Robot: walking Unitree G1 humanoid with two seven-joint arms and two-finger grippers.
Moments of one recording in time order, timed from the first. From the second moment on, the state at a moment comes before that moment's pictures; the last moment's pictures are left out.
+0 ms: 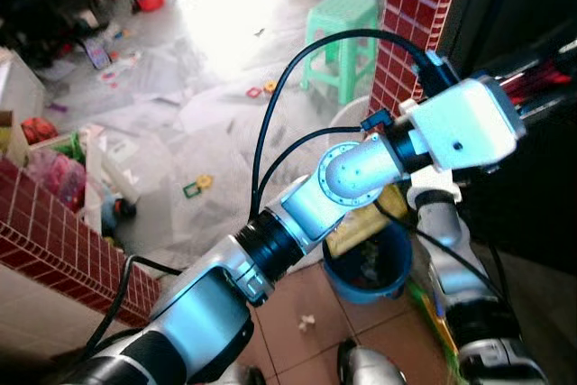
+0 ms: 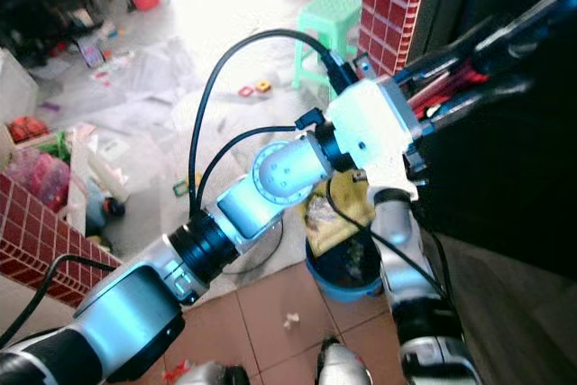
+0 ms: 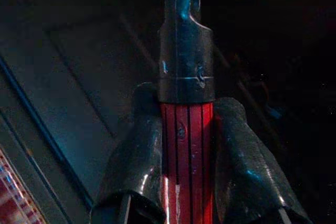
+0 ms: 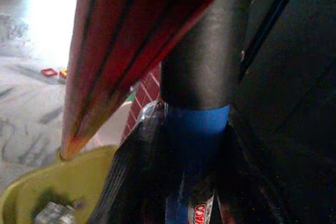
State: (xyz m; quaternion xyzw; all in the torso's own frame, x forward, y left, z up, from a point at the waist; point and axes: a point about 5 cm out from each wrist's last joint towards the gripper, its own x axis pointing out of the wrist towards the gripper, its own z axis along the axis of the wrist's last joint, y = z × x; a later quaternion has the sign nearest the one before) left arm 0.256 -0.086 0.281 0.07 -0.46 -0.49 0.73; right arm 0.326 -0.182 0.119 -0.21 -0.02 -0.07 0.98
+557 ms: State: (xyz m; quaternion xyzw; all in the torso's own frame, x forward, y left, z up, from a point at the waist) left arm 0.256 -0.080 0.291 0.07 -0.49 -0.45 0.74; right arm 0.337 -0.178 0.125 -0.21 -0.01 -0.06 0.98
